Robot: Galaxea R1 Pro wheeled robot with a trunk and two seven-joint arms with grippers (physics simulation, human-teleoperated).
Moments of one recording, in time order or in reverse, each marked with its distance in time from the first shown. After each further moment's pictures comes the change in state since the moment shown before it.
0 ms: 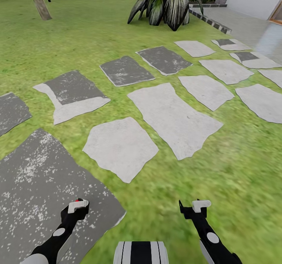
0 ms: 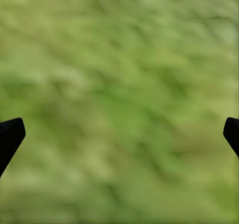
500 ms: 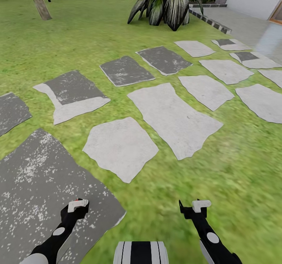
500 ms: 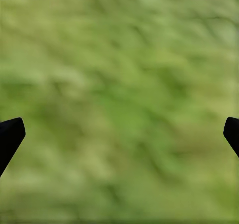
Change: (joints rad) left arm 0.000 0.001 0.002 -0.011 0.001 -0.001 0.000; right arm 0.000 0.000 0.000 0.000 0.000 0.000 -0.001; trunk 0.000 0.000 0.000
